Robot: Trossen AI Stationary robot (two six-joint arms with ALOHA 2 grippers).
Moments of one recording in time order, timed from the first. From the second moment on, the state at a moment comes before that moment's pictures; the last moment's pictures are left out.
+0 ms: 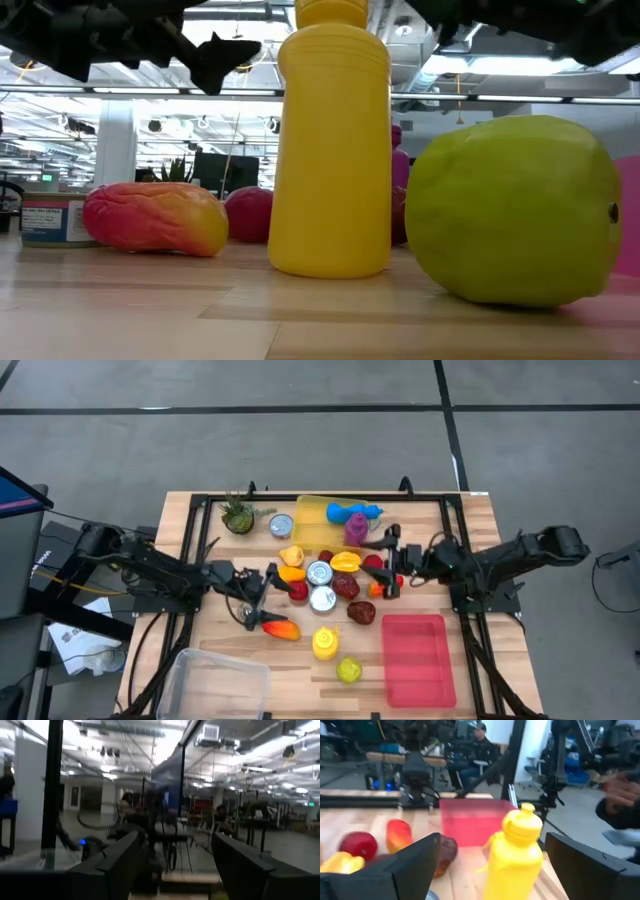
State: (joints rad) left arm -0.18 1.22 0.34 0.85 0.11 -0.10; right arm 0.07 1.18 0.43 1.09 0.13 -0.11
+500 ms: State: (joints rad) left arm -0.26 1.51 0.53 0.85 0.10 -0.03; right arm 0.26 1.18 0.39 1.08 0.33 -0.17
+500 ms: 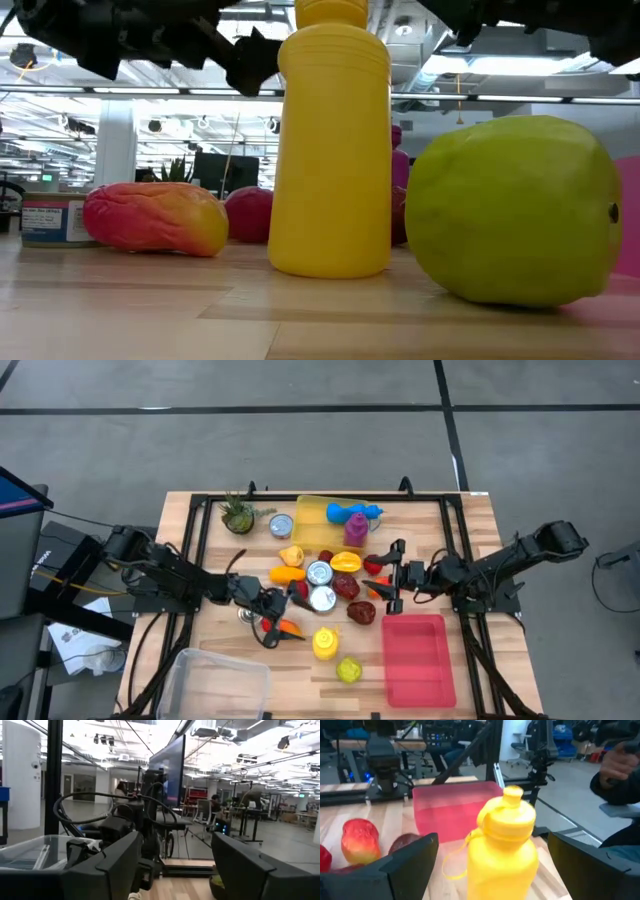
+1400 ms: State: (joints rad) left arm -0.30 1.72 0.59 1.11 0.12 -0.08; right arm 0.33 1.18 0.39 1.08 0.44 -0.21
